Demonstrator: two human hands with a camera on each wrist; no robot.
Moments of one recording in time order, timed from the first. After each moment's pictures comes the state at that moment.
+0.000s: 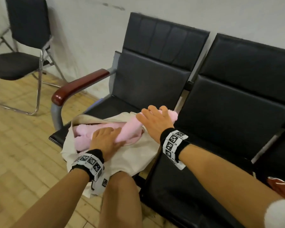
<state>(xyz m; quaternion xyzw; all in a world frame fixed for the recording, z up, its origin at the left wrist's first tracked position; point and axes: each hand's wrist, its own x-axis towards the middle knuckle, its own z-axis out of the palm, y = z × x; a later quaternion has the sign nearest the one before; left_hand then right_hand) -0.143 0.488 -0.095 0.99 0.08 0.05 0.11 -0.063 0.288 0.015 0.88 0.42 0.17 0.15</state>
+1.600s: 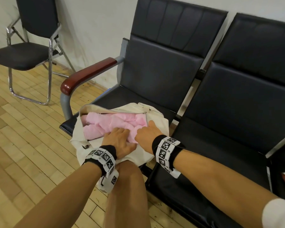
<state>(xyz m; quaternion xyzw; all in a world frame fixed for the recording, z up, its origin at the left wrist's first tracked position) -0.156 0.462 -0.105 0.99 0.08 -0.04 0.13 -0.096 0.319 -0.038 0.83 0.49 -0.04 0.26</state>
